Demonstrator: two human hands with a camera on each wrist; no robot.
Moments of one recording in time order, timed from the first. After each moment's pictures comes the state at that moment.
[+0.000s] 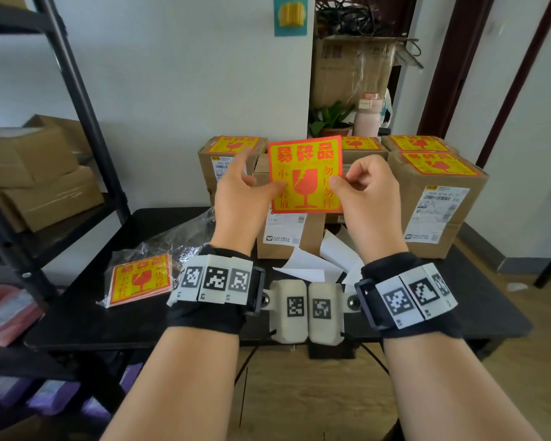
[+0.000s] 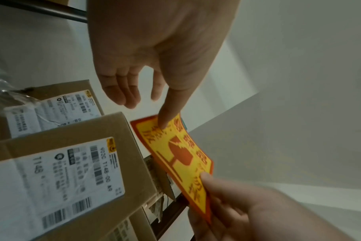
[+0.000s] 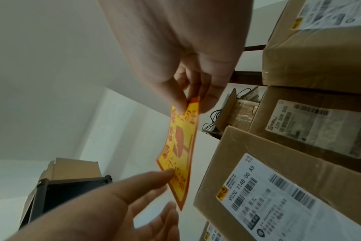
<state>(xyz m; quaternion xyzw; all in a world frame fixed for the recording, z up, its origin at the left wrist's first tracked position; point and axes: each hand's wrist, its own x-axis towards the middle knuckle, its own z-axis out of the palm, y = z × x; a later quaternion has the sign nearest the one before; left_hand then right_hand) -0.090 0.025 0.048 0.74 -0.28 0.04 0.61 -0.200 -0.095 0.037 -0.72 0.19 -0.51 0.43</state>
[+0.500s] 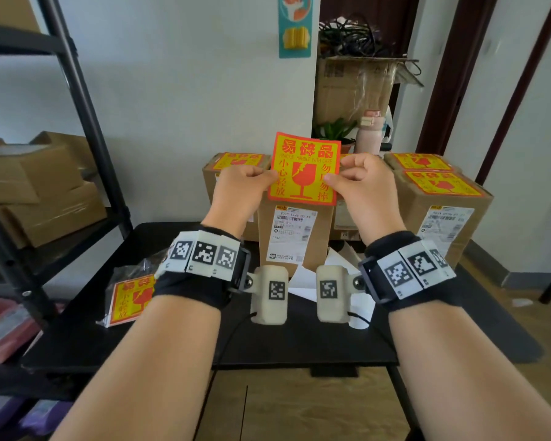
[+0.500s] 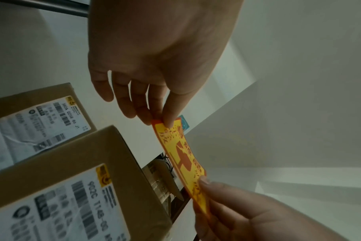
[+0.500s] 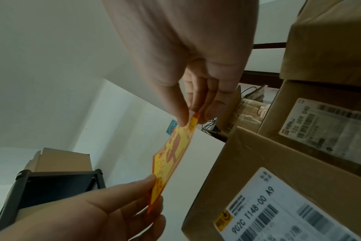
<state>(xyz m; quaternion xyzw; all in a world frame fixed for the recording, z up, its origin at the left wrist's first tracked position) -0.057 0.015 0.080 0.75 -0.30 -0.02 0.60 -0.168 -0.122 0.067 -0.73 0.20 -0.46 0.47</state>
